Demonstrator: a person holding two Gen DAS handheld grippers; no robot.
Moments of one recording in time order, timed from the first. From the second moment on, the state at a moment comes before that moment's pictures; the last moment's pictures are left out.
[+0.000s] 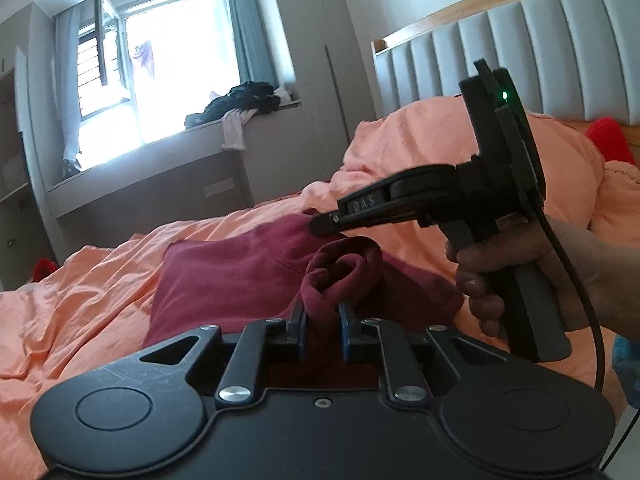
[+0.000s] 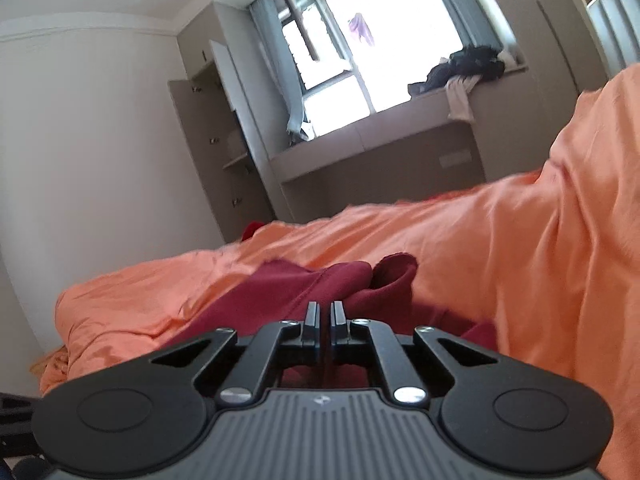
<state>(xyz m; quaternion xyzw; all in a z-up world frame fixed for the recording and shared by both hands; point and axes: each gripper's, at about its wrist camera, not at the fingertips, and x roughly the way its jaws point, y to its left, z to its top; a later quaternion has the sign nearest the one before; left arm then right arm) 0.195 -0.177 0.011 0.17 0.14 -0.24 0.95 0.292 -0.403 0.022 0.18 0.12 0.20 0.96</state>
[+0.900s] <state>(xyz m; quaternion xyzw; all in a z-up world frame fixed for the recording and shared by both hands) 0.196 -0.215 -0.017 0.16 0.19 -0.31 0.92 0.280 -0.448 -0.003 0.21 0.14 0.13 0.96</state>
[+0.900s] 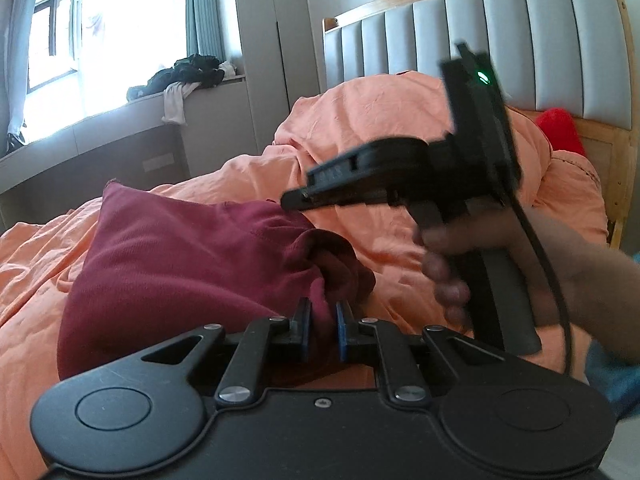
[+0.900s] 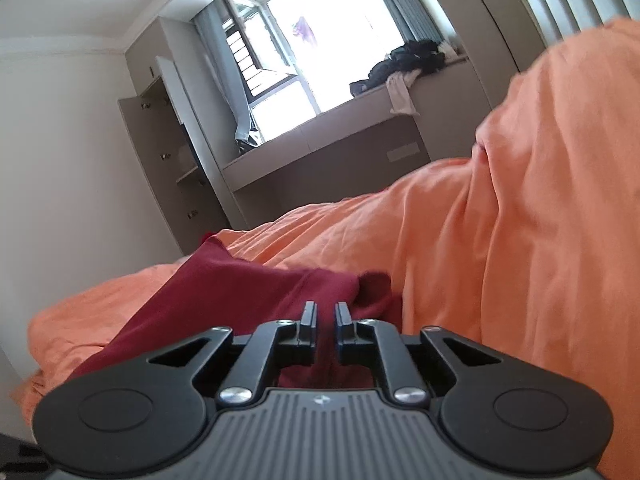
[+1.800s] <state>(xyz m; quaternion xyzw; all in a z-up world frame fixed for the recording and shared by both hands) 0.212 -0.205 -0.001 0.08 0.27 -0.34 0.90 0.300 -0.457 -0.019 0.21 0.16 0.09 0.96</state>
